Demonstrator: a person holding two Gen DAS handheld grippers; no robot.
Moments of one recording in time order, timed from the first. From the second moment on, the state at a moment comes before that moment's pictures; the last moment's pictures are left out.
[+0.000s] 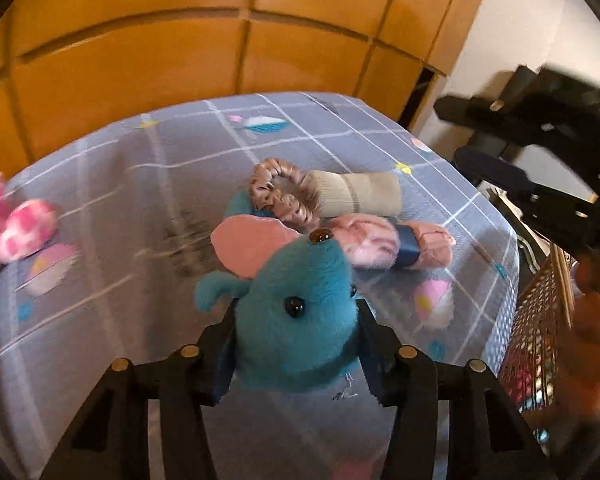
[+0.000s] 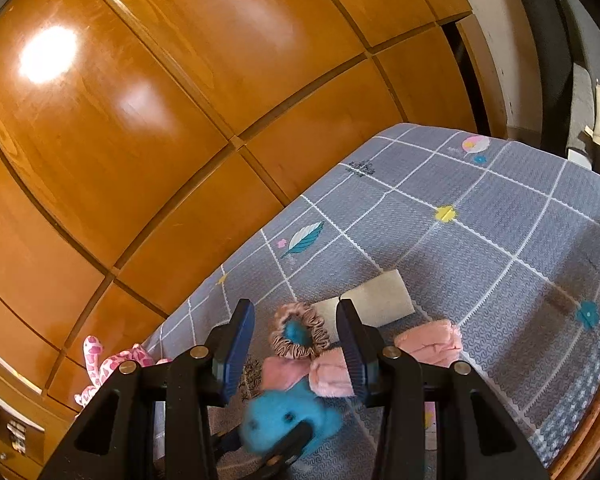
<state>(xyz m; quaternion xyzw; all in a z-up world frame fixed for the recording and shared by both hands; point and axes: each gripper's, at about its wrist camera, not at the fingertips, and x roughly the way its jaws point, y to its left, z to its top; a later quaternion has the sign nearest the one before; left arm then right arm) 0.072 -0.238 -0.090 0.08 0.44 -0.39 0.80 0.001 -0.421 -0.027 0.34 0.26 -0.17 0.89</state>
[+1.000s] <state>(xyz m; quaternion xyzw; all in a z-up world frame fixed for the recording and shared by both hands) 0.047 -0.134 -0.128 0.02 0.46 -0.32 0.83 0.154 -0.329 -0.119 0.04 0.55 -0.07 0.83</state>
